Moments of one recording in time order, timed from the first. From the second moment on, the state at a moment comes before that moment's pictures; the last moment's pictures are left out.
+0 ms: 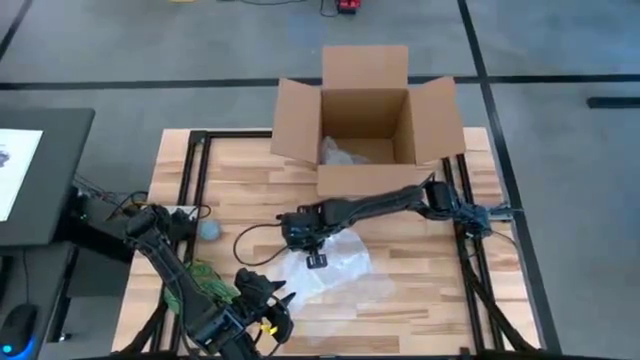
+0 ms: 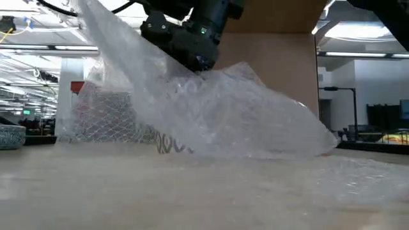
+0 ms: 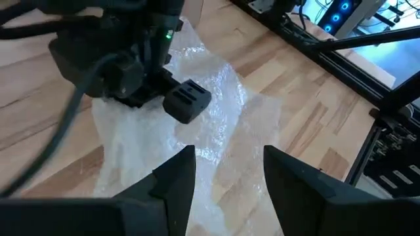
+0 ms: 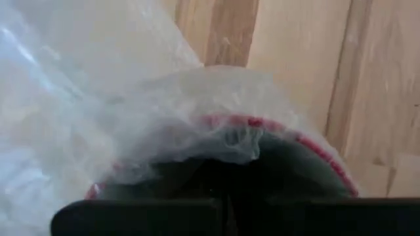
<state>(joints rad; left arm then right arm) -0.86 1.90 1.80 -1.28 -0.99 -1.69 0.10 2.28 1.95 -0.87 0.00 -0.11</state>
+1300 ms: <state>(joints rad) -0.85 1.90 1.80 -1.27 -0.99 -1.66 0.10 2.33 2.01 -1.00 -0.05 -0.15</state>
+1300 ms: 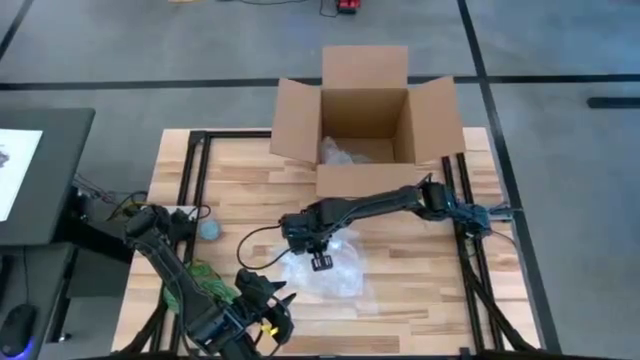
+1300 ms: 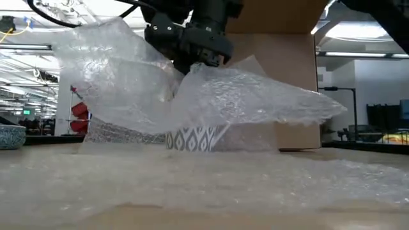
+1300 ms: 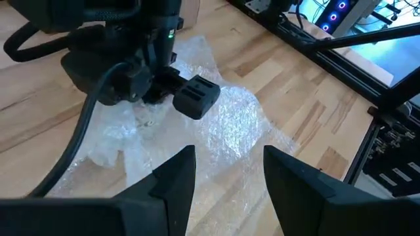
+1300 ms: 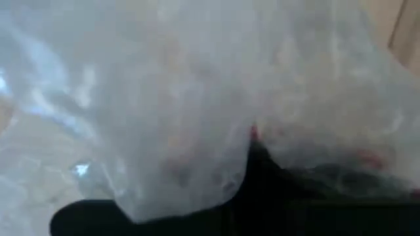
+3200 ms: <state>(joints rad) -0.85 1.90 1.80 -1.26 -0.99 -1.66 0.12 2.06 2.01 -1.07 -0.05 -0.18</state>
